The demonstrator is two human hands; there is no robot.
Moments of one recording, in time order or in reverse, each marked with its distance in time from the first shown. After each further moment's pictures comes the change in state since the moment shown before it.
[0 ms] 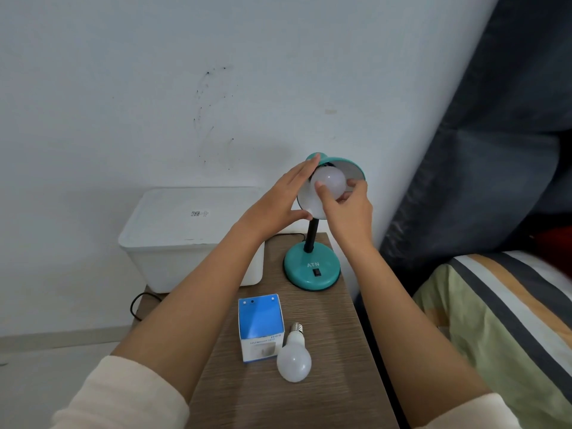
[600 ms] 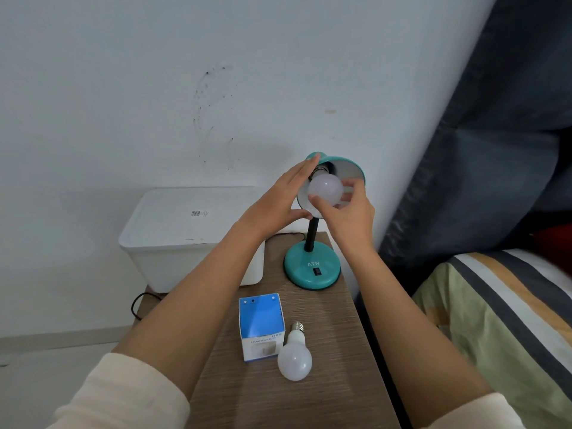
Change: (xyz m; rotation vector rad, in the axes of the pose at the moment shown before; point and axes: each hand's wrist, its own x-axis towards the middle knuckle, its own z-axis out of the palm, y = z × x) left_hand 0.000 -0.002 0.000 -0.007 -0.002 0.007; right_hand -0.005 0.007 0.000 -0.005 0.011 -0.067
